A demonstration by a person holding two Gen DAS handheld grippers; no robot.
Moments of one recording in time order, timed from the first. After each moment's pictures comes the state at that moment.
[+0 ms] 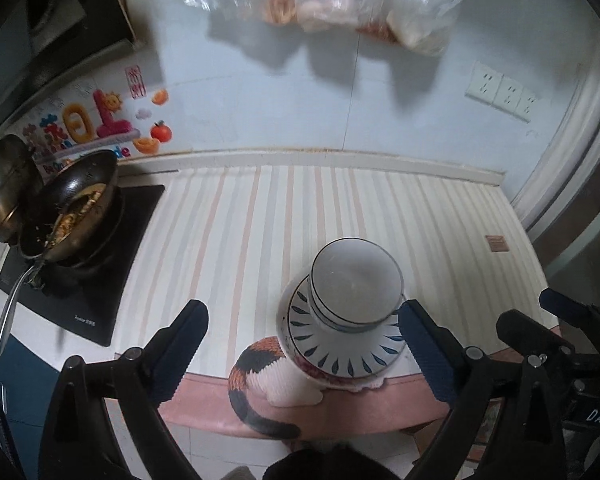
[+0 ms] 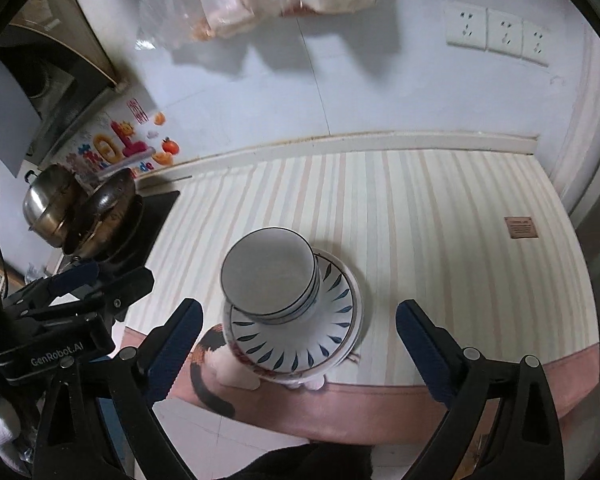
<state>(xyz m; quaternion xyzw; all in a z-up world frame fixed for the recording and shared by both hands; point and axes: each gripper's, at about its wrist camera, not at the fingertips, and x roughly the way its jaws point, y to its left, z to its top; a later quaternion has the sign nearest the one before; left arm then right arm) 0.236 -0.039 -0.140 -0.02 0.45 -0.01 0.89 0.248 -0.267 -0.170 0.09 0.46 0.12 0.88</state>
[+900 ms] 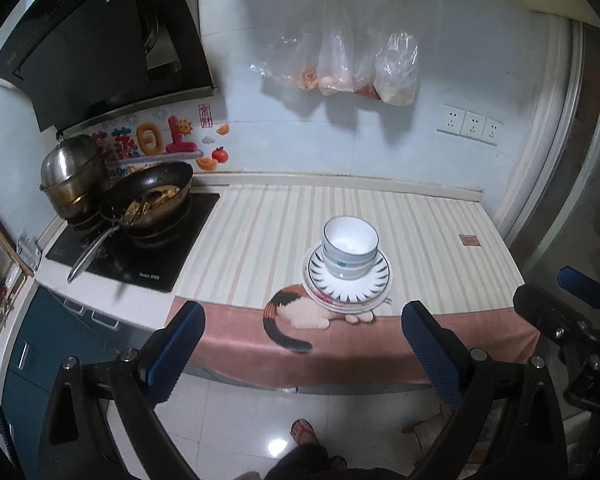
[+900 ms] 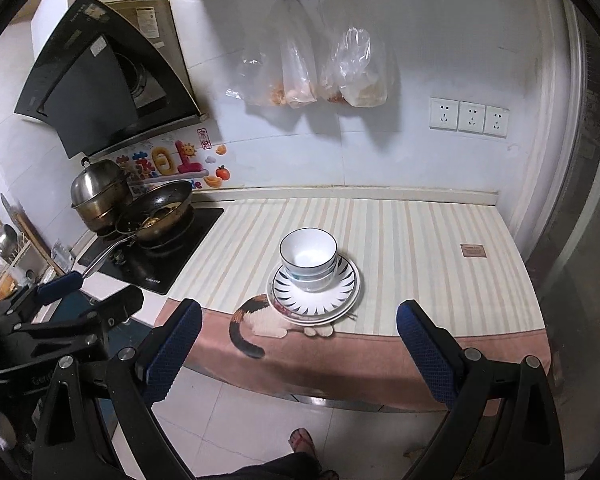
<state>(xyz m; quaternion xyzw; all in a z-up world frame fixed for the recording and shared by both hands) 0.025 -0.035 -0.064 -0.02 0.38 0.03 0.92 -0.007 -0.271 -0.051 0.04 0.36 0.13 0.92</state>
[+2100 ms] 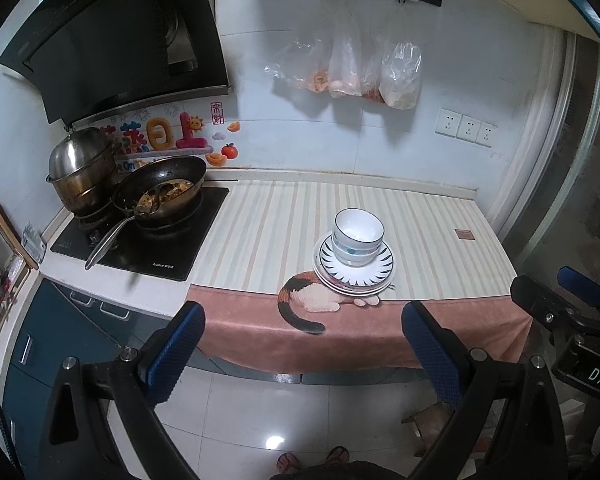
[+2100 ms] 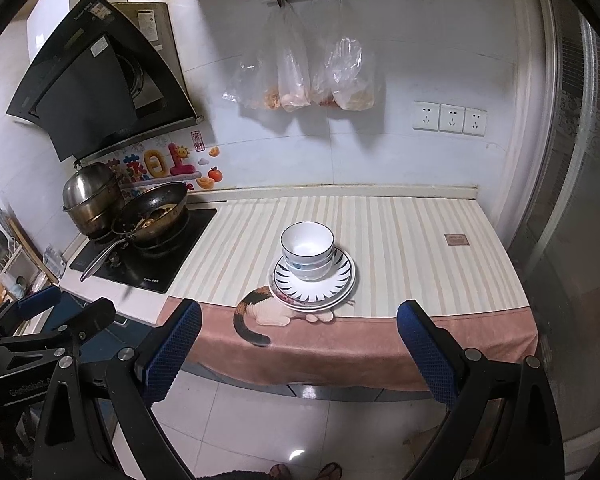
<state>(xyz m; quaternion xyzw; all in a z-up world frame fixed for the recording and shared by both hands) -0.016 0.000 -0.053 -0.03 0.38 0.02 0.93 -0.052 -0.249 -0.036 0.04 0.35 0.10 0.93</state>
